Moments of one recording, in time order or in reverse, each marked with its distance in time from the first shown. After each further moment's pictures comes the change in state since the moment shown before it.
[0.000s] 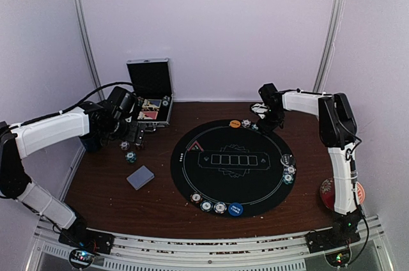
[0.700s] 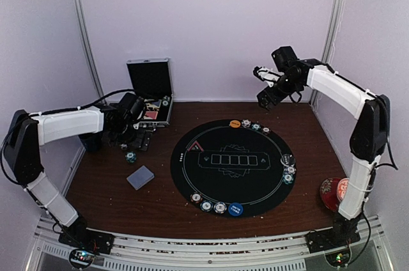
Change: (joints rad) left arm 0.022 0.157 0.028 -0.008 0.091 -0.003; right arm 0.064 -0.396 0.017 -0.150 -0.082 0.000
